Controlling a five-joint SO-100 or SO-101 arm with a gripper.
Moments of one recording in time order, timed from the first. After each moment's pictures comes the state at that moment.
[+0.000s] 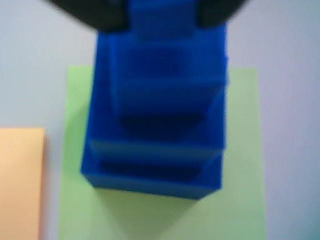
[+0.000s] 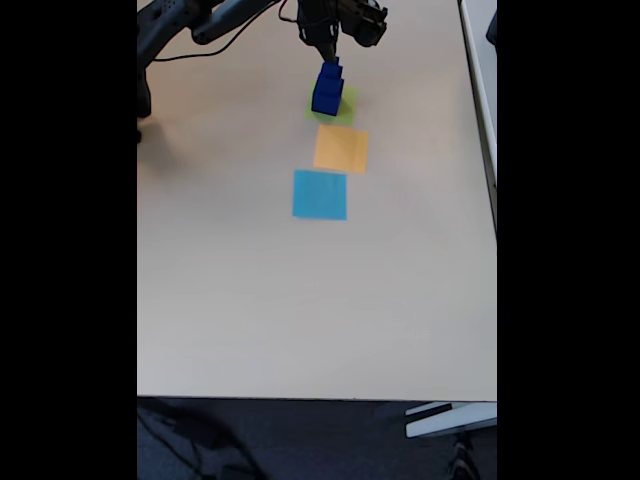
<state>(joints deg) -6.3 45.7 10.5 100.7 103.3</state>
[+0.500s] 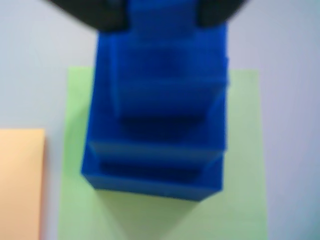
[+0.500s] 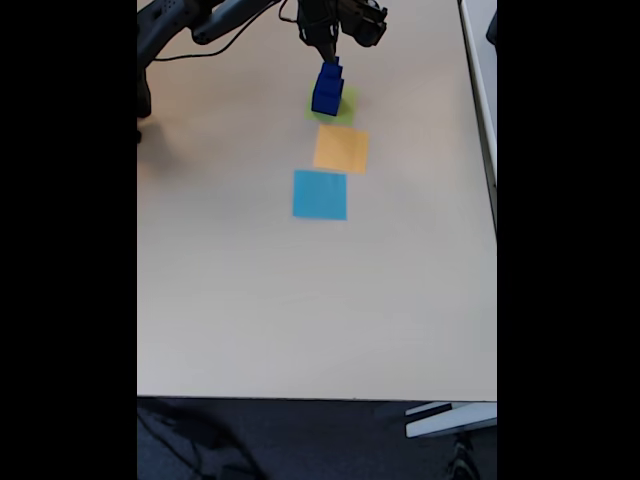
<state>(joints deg) -6.3 45.7 10.6 100.7 103.2</state>
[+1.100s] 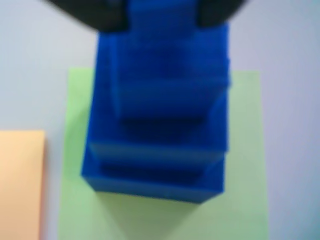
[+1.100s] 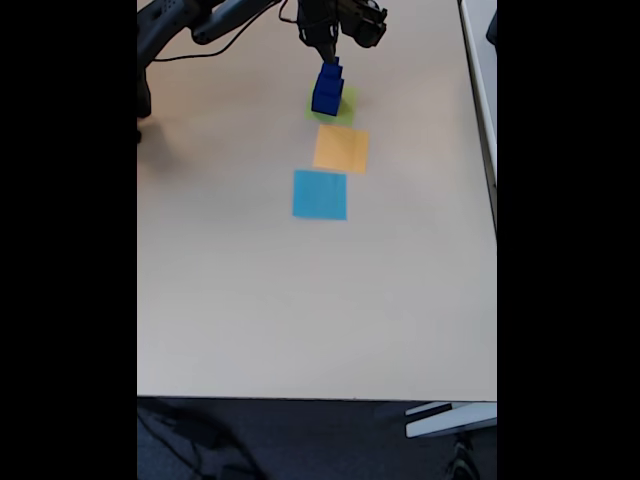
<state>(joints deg) -6.3 45.7 10.9 100.7 103.2</state>
